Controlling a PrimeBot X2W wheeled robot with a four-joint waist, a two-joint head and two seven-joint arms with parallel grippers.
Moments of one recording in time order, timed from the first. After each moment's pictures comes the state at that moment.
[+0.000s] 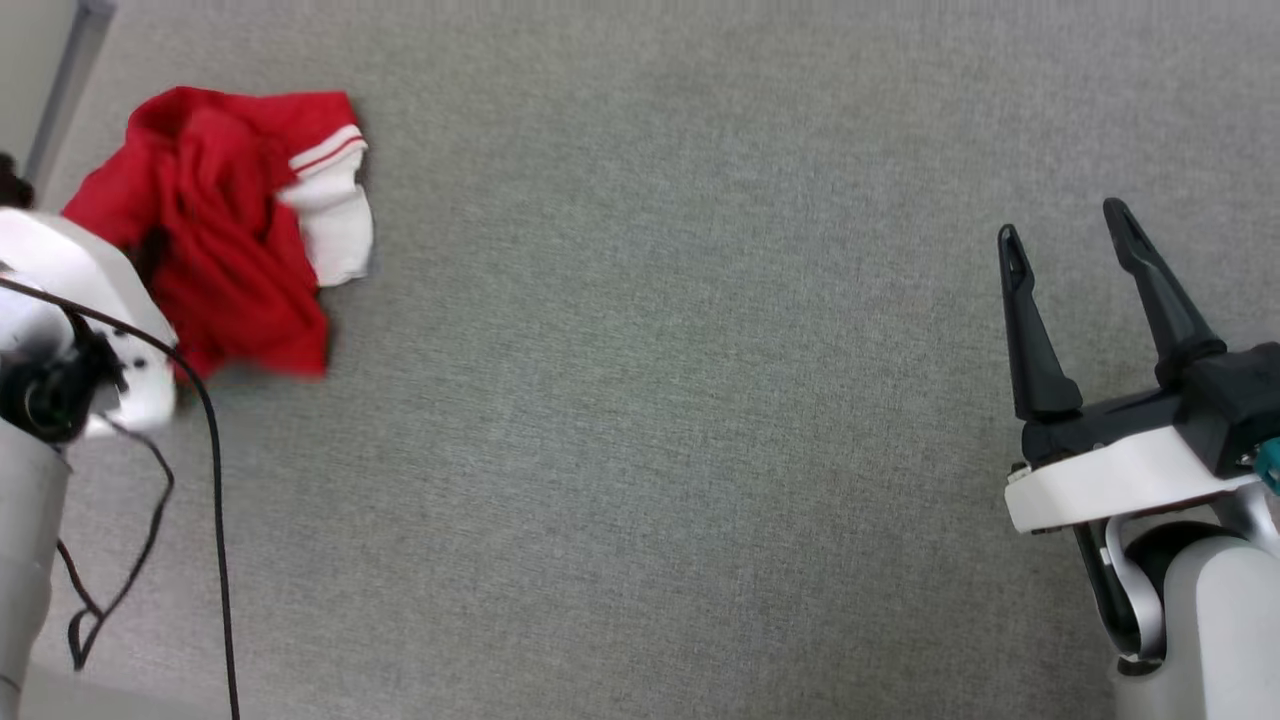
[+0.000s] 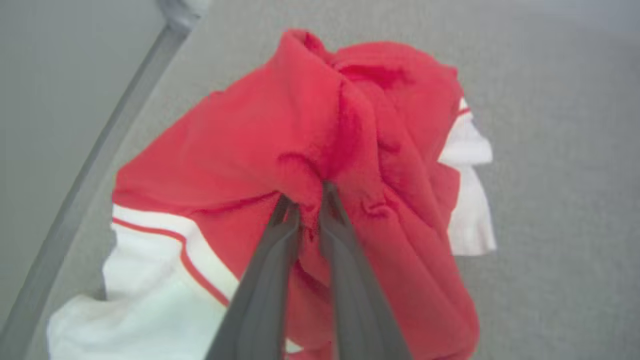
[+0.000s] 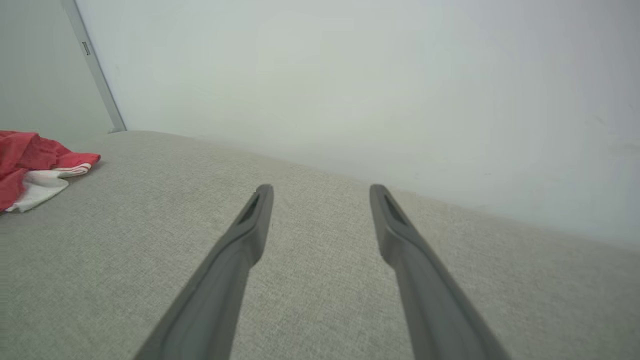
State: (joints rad) left arm -0.86 0.57 -0.34 0.84 -0.82 -0.13 0.26; right arm -0.26 -0.05 0.01 -0.18 -0.04 0.13 -0.01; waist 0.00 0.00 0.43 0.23
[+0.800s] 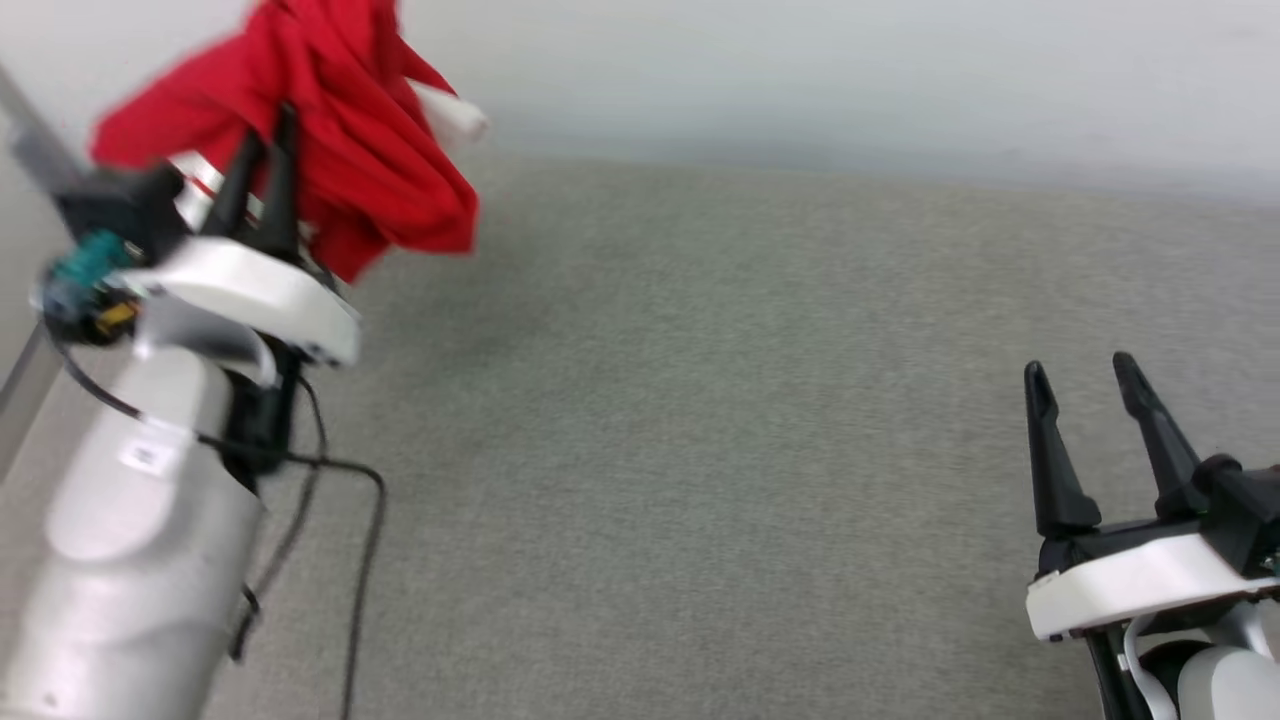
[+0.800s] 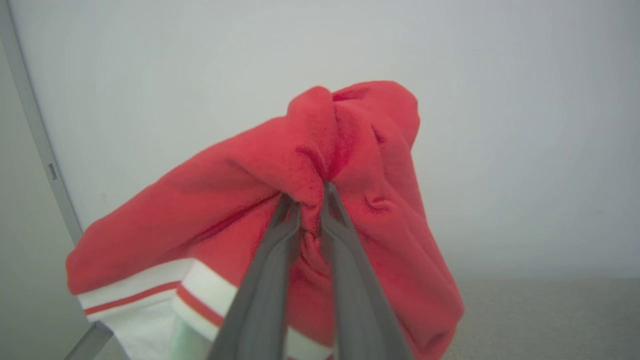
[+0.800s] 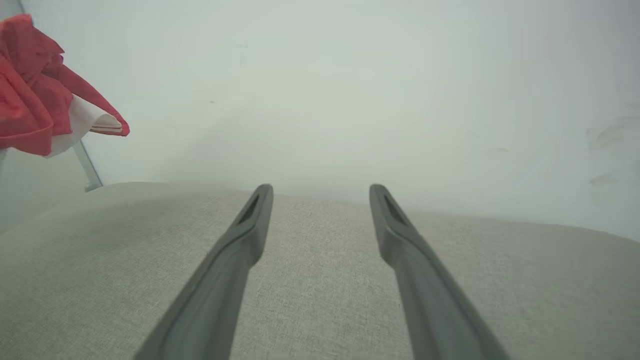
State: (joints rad) left arm -0.76 0.42 -0.34 0.54 -0.59 -0.01 -0.26; right arm -0.08 -0.05 -0.06 -0.12 0.11 0.13 -0.06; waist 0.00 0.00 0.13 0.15
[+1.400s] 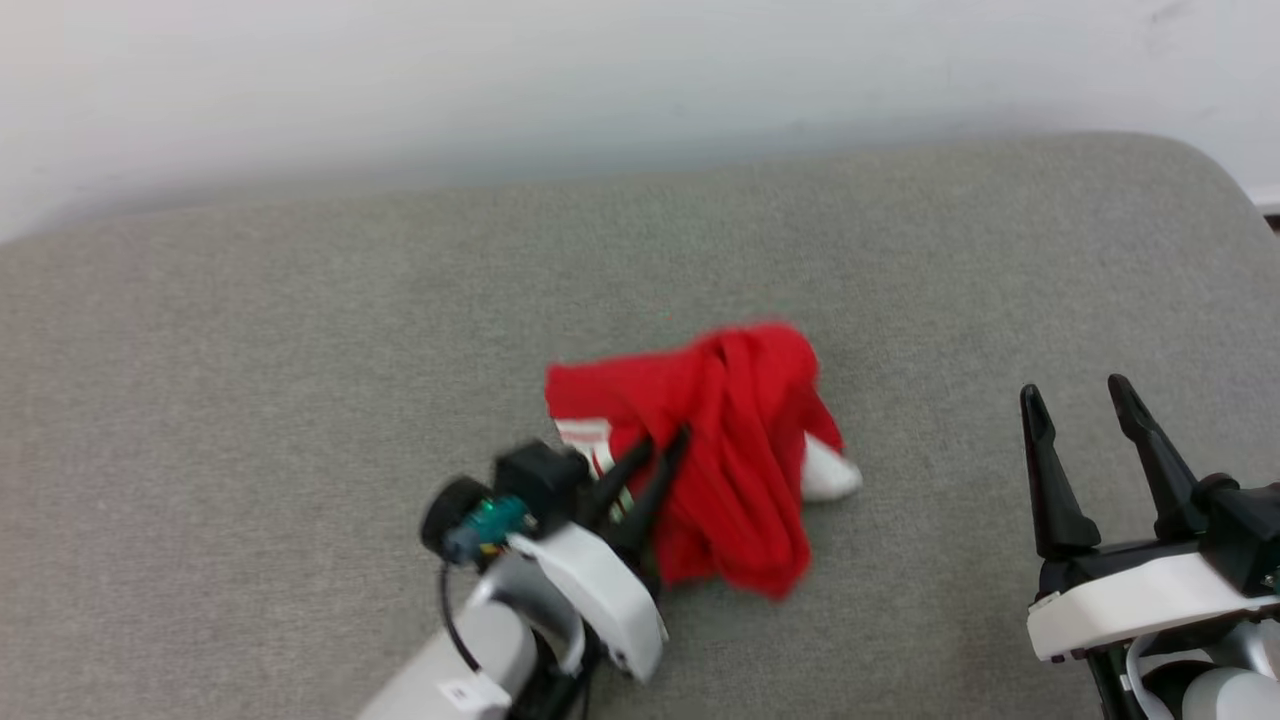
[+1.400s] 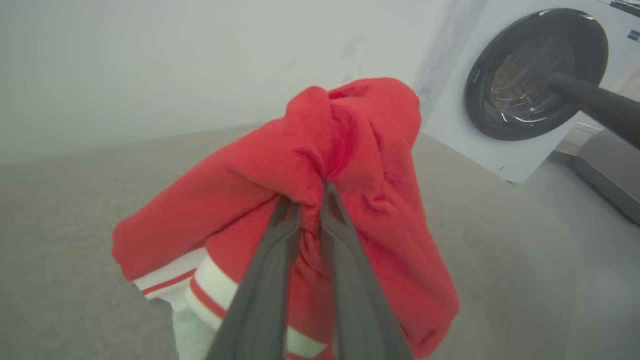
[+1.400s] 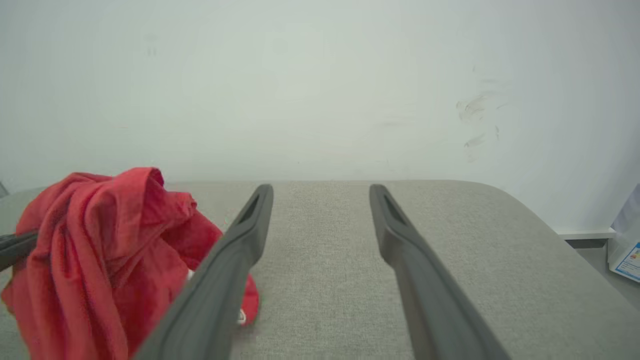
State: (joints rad) left arm -0.41 0.21 -0.65 0.25 -0.55 -0.02 -0.18; right arm -0.03 -0.05 -0.06 -0.14 0.12 0.13 -0.04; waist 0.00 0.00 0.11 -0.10
